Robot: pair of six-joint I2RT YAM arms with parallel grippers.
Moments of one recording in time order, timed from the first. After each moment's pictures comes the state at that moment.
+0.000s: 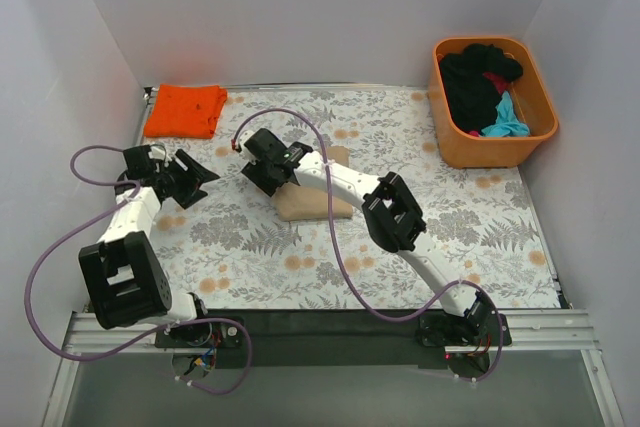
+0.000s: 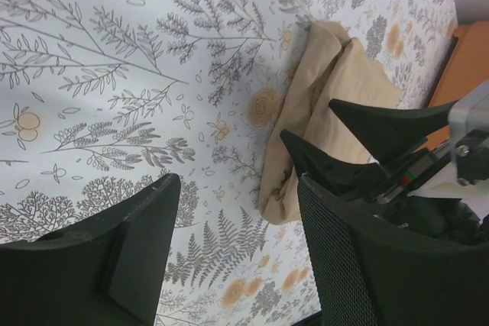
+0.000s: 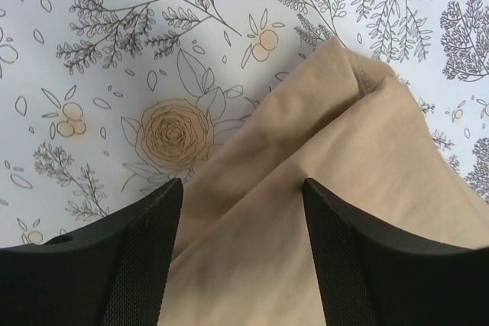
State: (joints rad) left arm 0.30 1.40 0.85 -0.33 0.54 -0.60; right arm 0.96 2.47 2.21 -0.64 0.18 -0.11
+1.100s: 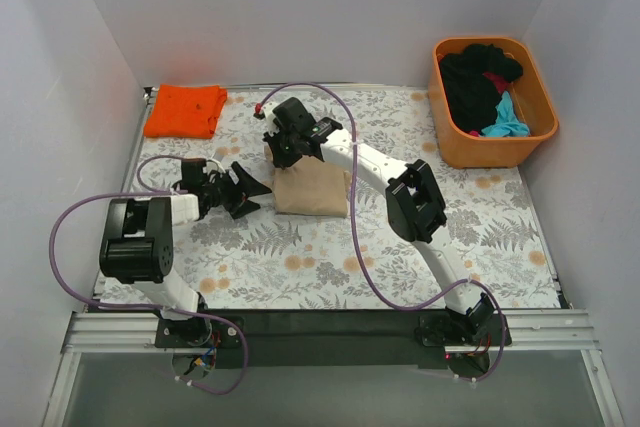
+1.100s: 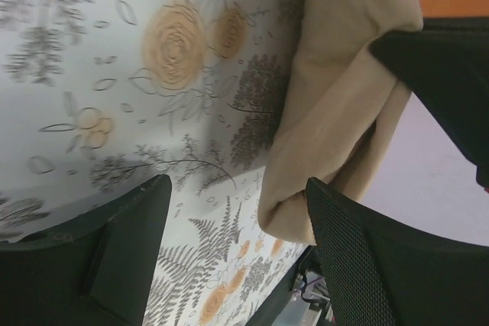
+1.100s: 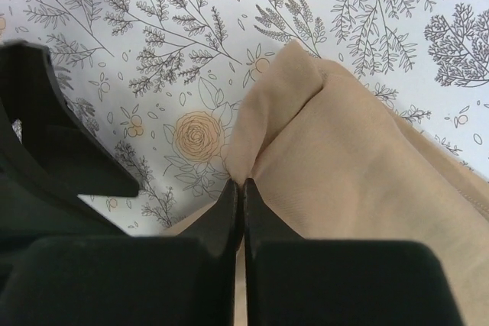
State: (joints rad) left arm 0.02 1.64 0.66 0.18 0.73 -0.77; right arm 0.82 2.36 2.15 -0.57 -0.16 0.06
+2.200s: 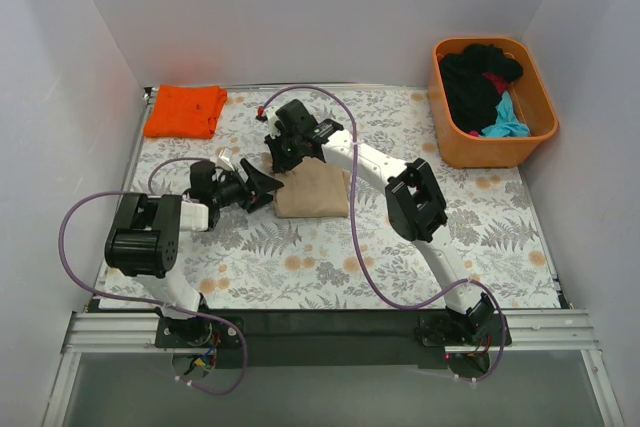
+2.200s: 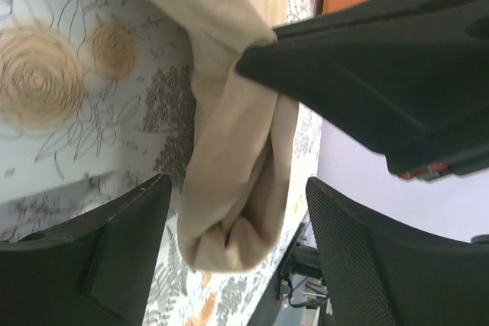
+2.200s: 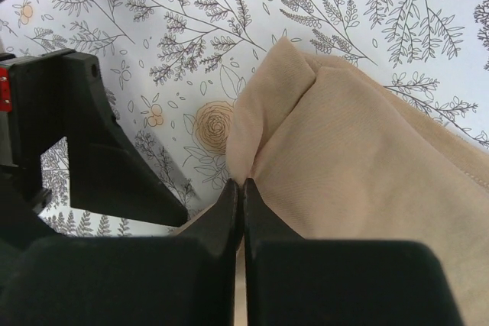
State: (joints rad) left arm -0.06 1.68 0.54 0.65 0.79 -0.97; right arm 0.81 2.36 2.12 -0.56 -0.25 0.10
